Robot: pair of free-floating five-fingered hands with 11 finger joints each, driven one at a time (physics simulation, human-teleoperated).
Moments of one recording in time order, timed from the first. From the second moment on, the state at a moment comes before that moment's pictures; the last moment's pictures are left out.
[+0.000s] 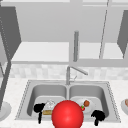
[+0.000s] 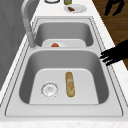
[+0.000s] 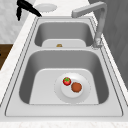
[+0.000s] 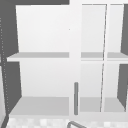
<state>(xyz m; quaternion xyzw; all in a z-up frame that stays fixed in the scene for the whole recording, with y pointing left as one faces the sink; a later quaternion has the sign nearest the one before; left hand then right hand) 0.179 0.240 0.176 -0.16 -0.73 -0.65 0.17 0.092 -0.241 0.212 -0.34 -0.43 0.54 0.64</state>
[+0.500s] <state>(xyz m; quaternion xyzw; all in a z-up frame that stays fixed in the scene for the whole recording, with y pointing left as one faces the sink) 0.124 0.216 0.161 -0.16 -0.73 -0.65 0.17 0.092 -0.241 0.212 -0.34 -0.43 0.54 0.64</state>
